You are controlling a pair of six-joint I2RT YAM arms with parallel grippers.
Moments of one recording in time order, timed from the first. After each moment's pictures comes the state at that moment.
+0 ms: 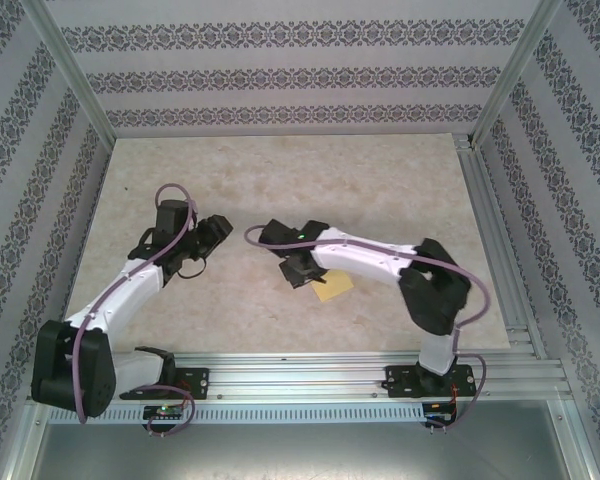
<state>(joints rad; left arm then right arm) -0.22 1.24 0.72 -0.21 0.33 -0.94 0.92 1.79 1.33 -0.91 0.19 0.44</state>
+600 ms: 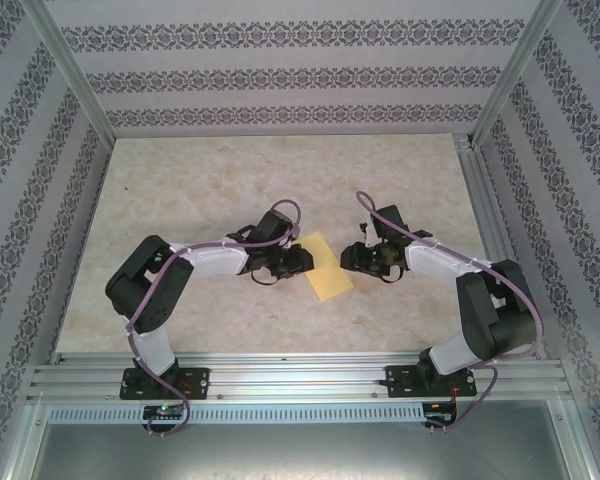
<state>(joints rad) -0.69 1.82 0.99 -0.09 0.46 -0.93 0.34 1.52 0.76 -0.38 -0.40 0.45</state>
